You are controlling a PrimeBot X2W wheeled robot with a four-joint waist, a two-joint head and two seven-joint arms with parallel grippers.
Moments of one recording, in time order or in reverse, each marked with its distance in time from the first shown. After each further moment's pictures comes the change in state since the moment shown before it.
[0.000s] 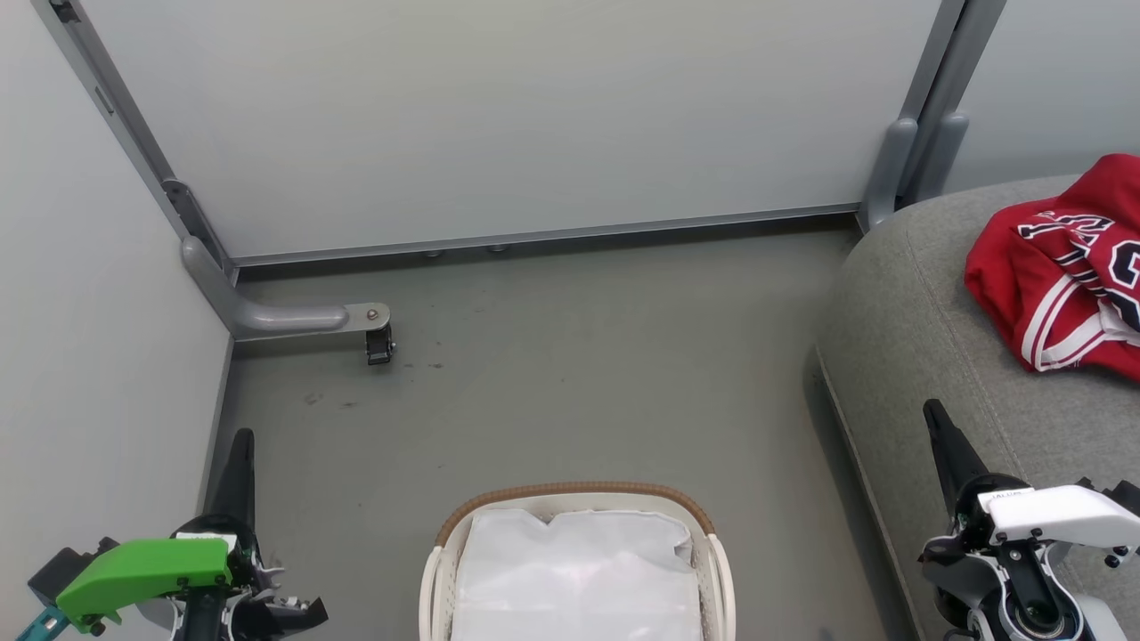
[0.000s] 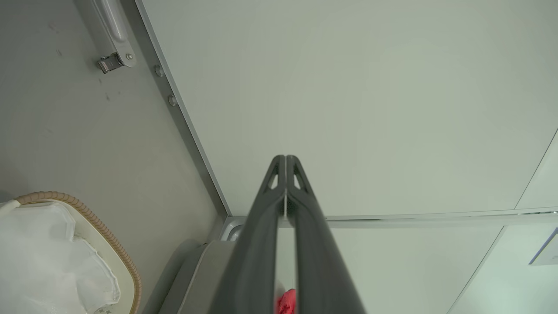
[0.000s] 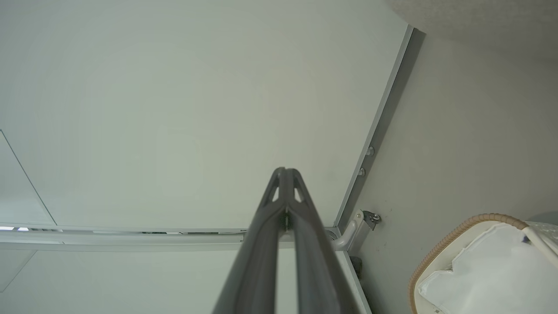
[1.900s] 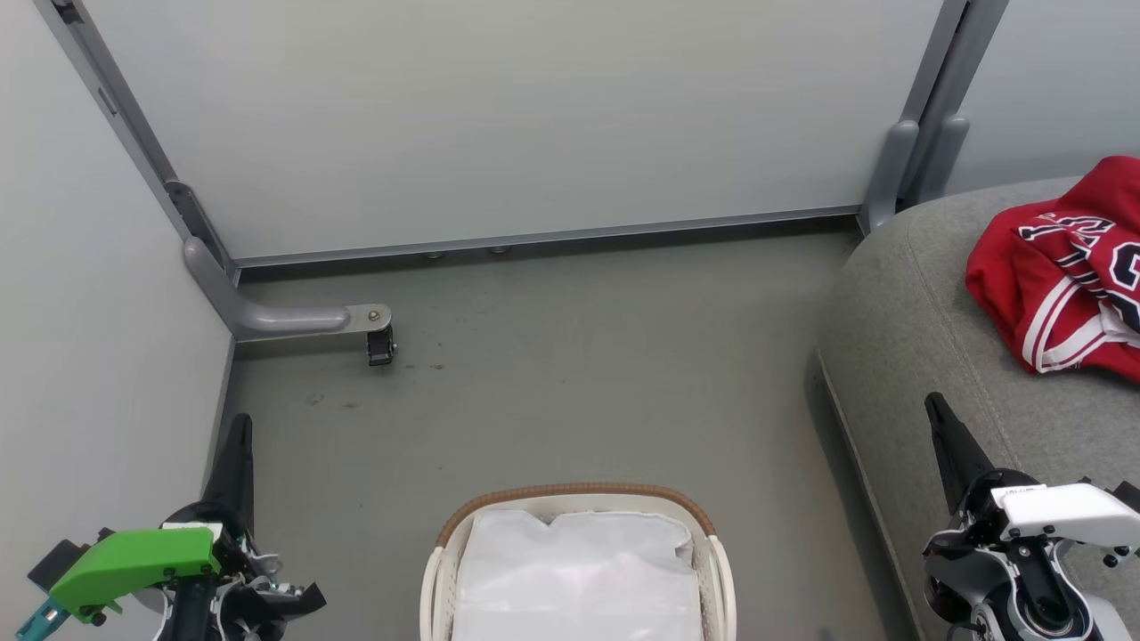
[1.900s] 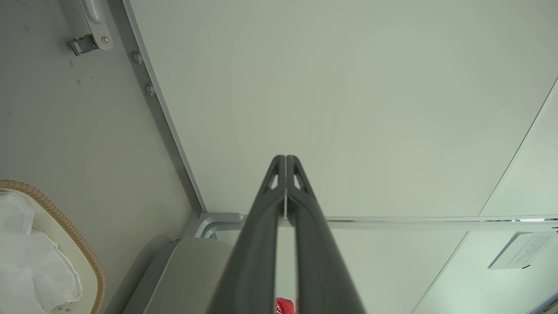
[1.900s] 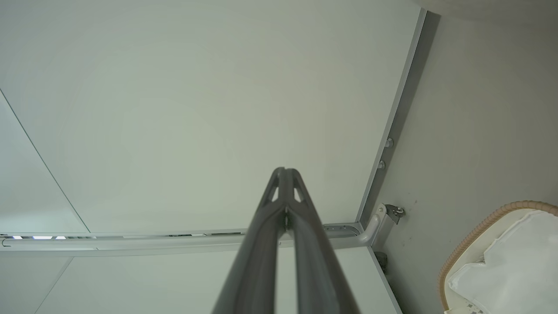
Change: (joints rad) left arm -0.019 0.001 0.008 -0.008 -0.100 0.000 0.027; right arm 0.000 -0.001 -0.006 -0.017 0.101 0.000 0.027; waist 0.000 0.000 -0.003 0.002
